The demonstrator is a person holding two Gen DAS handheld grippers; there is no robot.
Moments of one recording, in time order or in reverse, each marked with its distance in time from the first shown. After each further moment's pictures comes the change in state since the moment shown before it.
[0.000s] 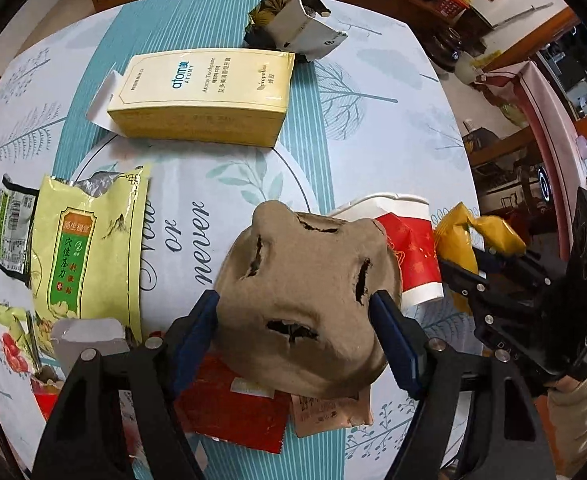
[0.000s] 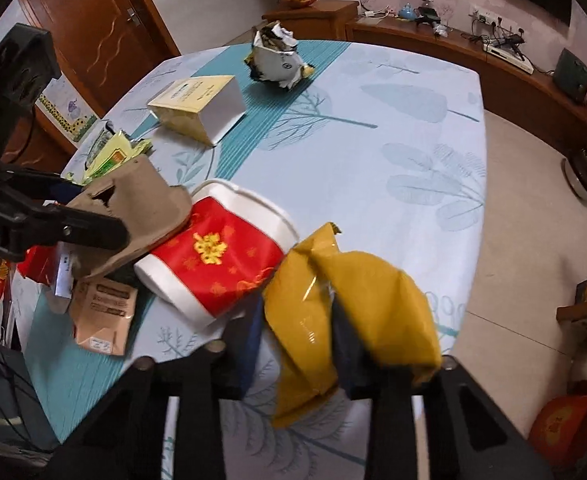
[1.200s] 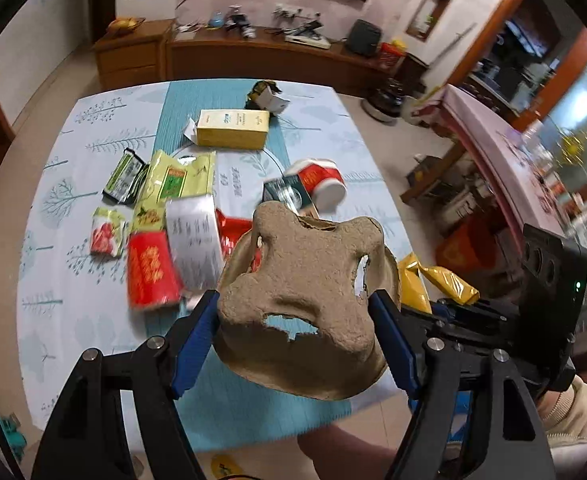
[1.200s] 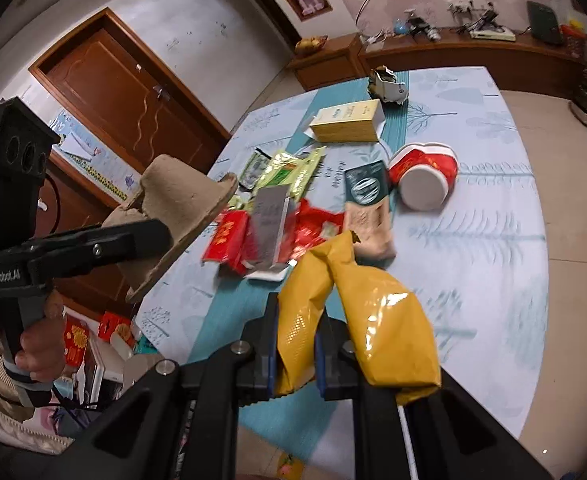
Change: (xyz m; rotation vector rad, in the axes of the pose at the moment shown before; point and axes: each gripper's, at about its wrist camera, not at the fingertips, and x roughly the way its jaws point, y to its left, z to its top) left arm -0.197 0.025 -0.213 0.144 -0.292 -0.090; right arm -0.123 0.179 -0.106 0.246 -0.217 0.204
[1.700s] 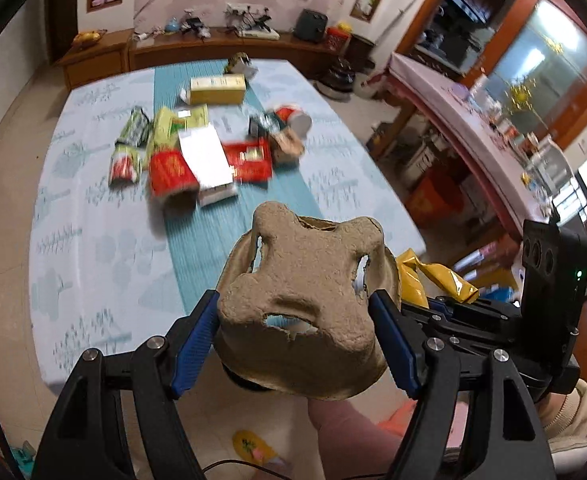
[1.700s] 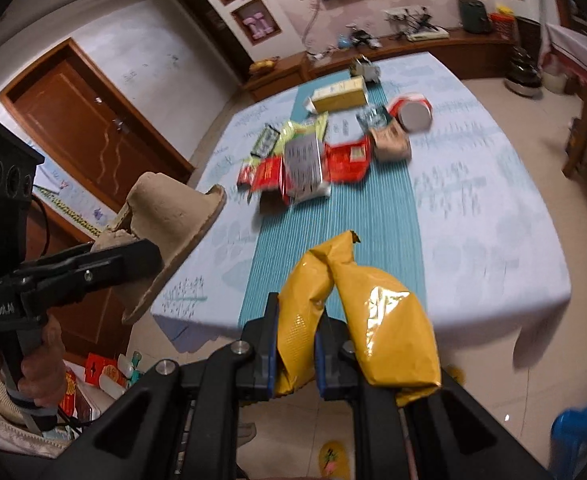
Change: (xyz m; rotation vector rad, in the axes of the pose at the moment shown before) left arm -0.077 0.040 -0.140 0.156 0.037 -0.099; right arm -0.024 0.129 -0.139 0.169 -0.105 -0.172
